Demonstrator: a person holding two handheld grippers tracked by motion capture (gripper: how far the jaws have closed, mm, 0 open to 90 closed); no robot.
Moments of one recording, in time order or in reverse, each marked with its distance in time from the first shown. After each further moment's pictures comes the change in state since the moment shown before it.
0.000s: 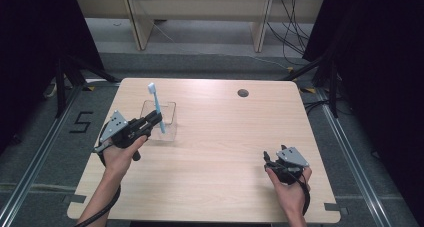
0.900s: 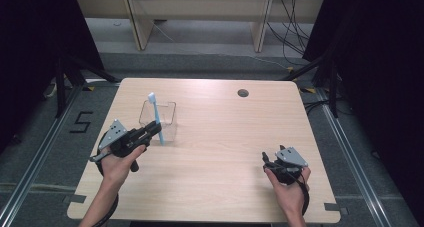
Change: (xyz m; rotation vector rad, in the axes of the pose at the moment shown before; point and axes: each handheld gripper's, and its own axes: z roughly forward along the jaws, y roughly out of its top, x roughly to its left) left arm -0.008 -0.014 -0.016 0.071 0.005 -0.067; right arm 0.004 0.000 0.000 0.008 0.014 0.009
